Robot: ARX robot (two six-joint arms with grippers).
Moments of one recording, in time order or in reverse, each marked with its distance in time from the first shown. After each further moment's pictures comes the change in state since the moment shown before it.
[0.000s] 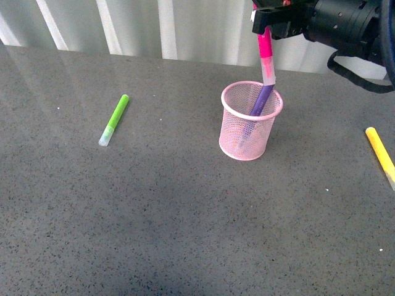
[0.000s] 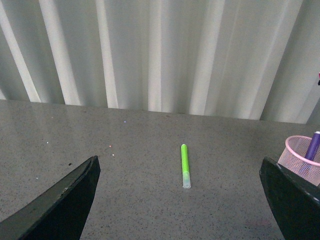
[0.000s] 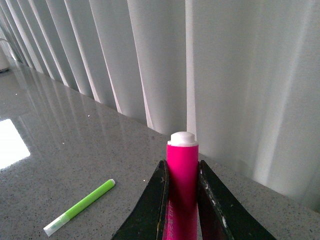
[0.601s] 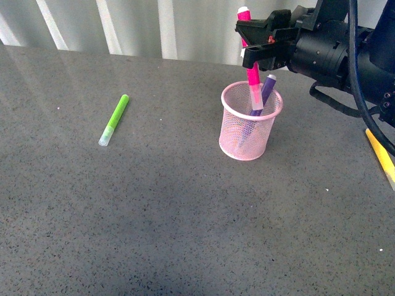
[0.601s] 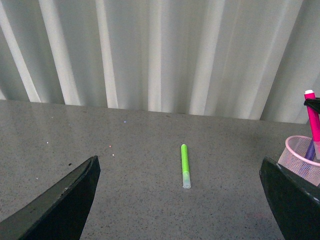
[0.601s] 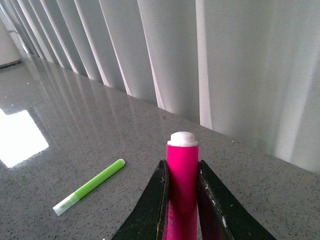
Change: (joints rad) left arm 0.000 0.000 0.000 0.000 0.000 0.000; right arm 0.000 0.111 0.021 0.040 -0.049 0.040
